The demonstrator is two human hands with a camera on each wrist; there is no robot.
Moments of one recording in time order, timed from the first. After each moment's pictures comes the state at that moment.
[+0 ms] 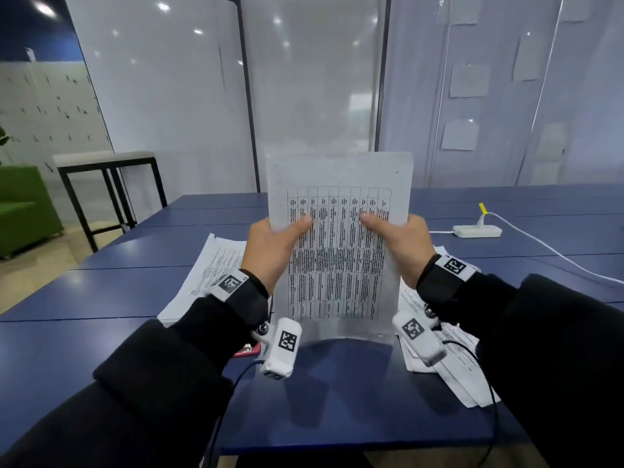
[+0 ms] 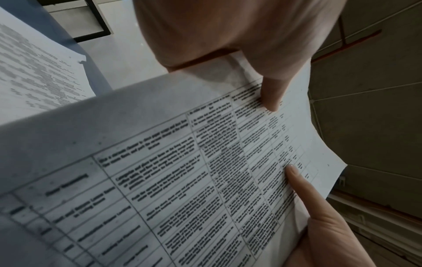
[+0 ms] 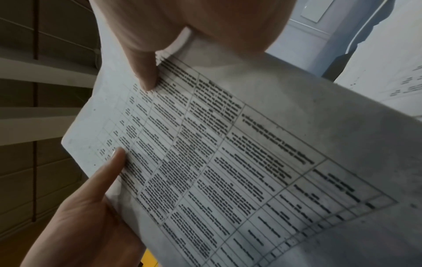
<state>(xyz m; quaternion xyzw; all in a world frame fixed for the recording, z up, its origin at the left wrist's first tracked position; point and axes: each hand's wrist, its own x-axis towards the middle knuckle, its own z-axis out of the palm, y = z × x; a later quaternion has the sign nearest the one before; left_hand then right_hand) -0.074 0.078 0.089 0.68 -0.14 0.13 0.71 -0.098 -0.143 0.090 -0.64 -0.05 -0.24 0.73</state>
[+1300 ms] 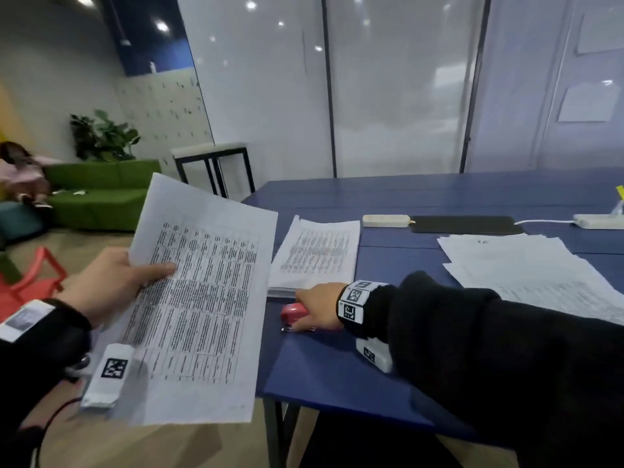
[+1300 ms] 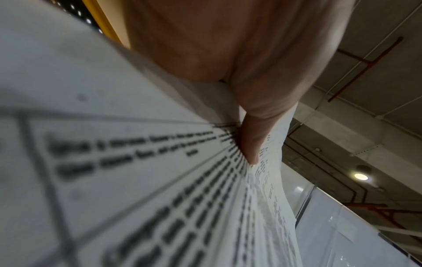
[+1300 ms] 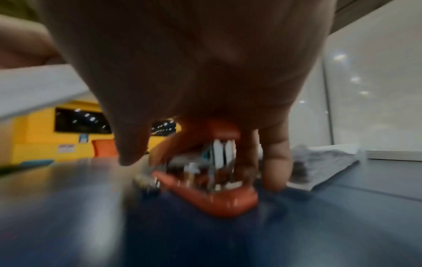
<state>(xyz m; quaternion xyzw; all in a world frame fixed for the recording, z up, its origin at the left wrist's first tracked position) -0.193 0.388 0.102 0.84 0.10 0.14 0.52 -0.076 0.087 0.002 -0.94 -0.33 0.11 0.03</state>
